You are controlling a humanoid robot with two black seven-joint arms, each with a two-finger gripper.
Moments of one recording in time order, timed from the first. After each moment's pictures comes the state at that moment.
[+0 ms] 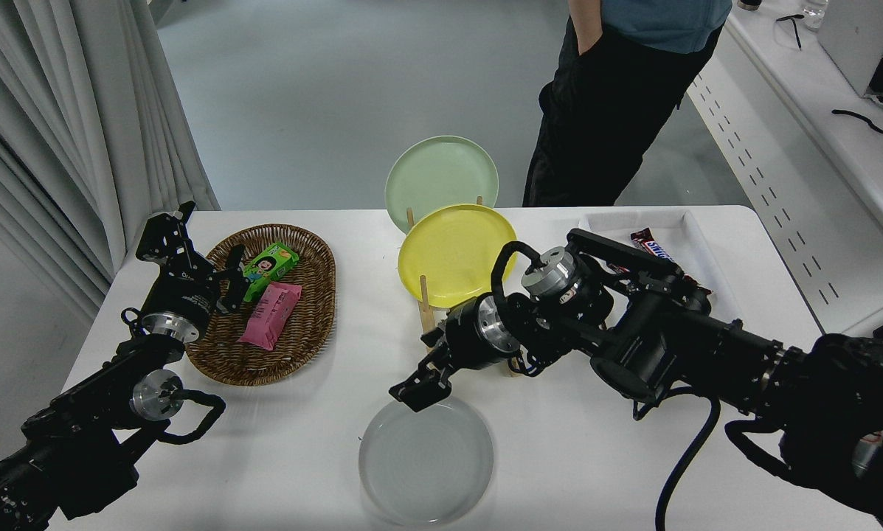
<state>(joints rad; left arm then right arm) -0.56 0.37 -0.74 -0.69 0.13 -0.23 -0.64 1.11 0.00 0.32 0.92 0.91 -0.63 -0.47</state>
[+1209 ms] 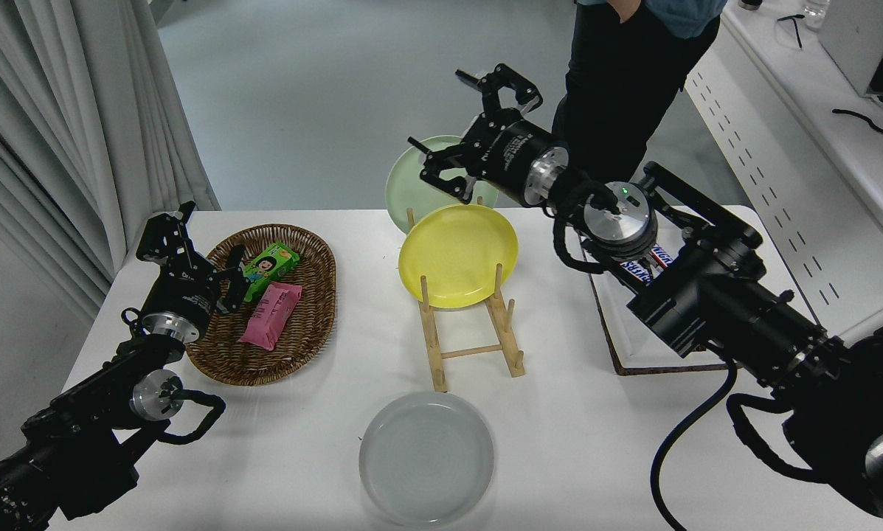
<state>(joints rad) -0.56 0.37 -0.74 -0.69 0.13 -0.23 -0.64 1.03 -0.05 0.81 0.82 0.14 0.07 0.01</state>
